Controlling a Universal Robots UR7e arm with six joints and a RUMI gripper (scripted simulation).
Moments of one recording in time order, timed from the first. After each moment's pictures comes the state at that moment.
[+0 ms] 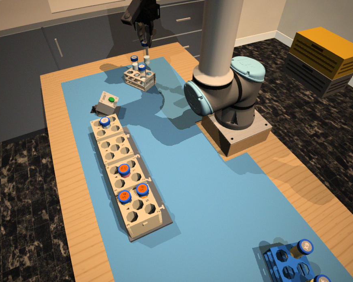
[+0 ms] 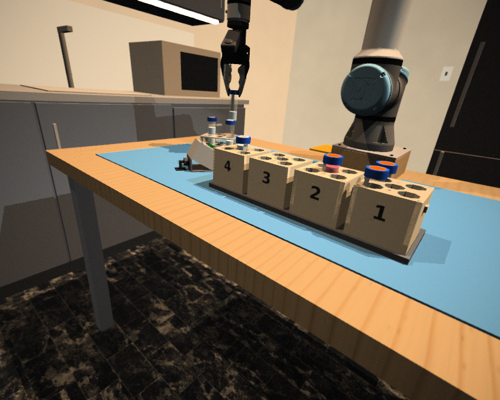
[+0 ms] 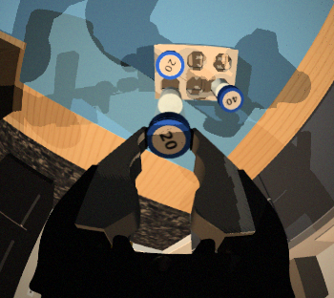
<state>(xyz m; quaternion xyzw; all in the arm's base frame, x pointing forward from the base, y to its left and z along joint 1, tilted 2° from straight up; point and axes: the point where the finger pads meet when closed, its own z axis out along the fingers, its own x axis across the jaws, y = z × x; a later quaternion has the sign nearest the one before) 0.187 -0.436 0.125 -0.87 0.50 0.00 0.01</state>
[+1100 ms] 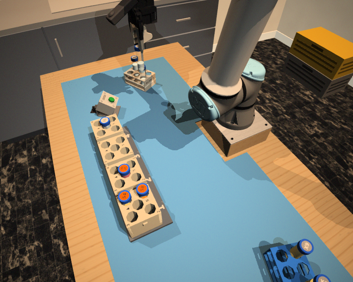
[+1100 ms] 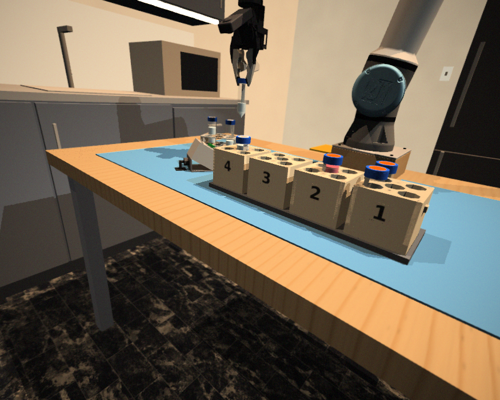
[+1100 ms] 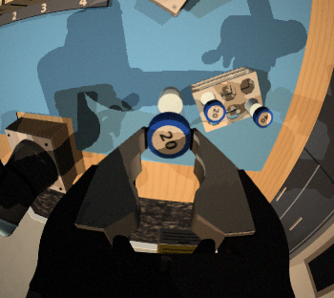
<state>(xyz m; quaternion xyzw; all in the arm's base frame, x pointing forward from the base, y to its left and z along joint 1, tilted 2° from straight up) 0.244 -0.344 0.164 -0.75 0.66 0.00 0.02</state>
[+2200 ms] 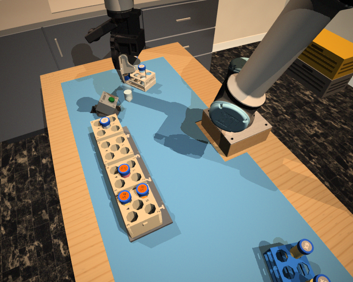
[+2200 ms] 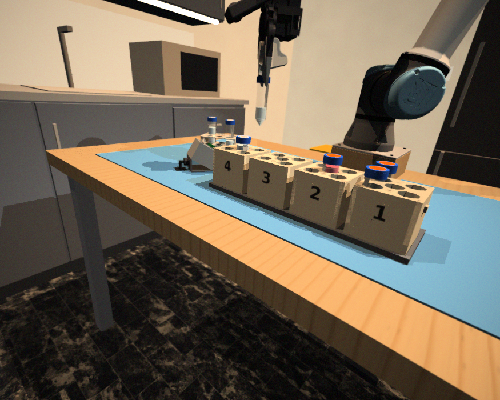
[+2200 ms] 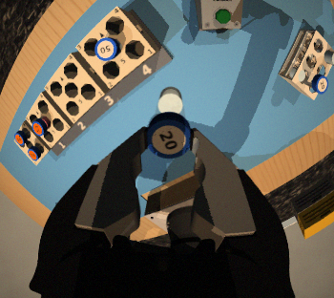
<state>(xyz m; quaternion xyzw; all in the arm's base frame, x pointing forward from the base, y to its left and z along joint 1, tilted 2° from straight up) 0.349 -0.179 0.170 -0.45 0.89 0.01 0.02</state>
